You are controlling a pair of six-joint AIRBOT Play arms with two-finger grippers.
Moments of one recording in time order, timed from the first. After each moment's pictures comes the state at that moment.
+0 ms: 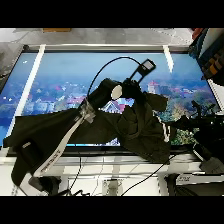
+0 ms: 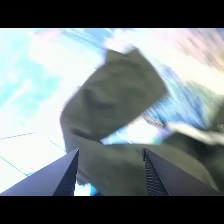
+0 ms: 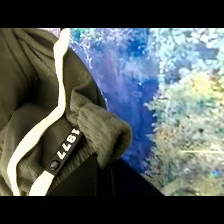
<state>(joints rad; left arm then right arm) -0.78 -1.79 1.86 1.31 -0.71 -1.27 -0.66 -1.56 0.96 -0.87 1.40 0.86</state>
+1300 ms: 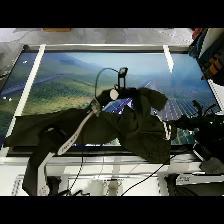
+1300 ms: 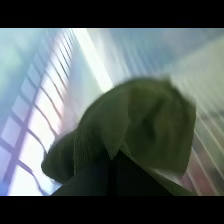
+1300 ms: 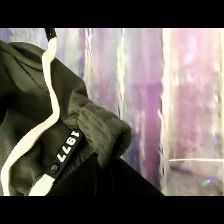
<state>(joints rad) -0.65 -2.03 1.86 0.93 -0.41 -1.42 -0.66 -1.56 0.96 -0.86 1.34 0.86</state>
